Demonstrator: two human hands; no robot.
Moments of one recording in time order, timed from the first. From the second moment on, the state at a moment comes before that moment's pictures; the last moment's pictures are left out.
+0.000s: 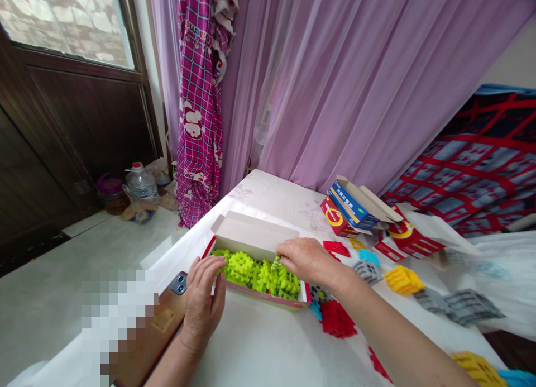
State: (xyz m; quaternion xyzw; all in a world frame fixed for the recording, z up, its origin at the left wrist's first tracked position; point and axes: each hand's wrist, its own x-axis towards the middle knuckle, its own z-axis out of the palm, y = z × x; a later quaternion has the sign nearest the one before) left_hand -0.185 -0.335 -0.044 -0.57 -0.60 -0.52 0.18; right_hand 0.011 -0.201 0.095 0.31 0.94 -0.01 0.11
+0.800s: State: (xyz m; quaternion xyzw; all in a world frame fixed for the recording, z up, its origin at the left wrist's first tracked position) left_hand -0.186 -0.336 -0.046 -0.58 -0.61 -0.52 0.18; right_hand -0.003 -0.212 0.081 0.27 0.96 -0.05 0.08
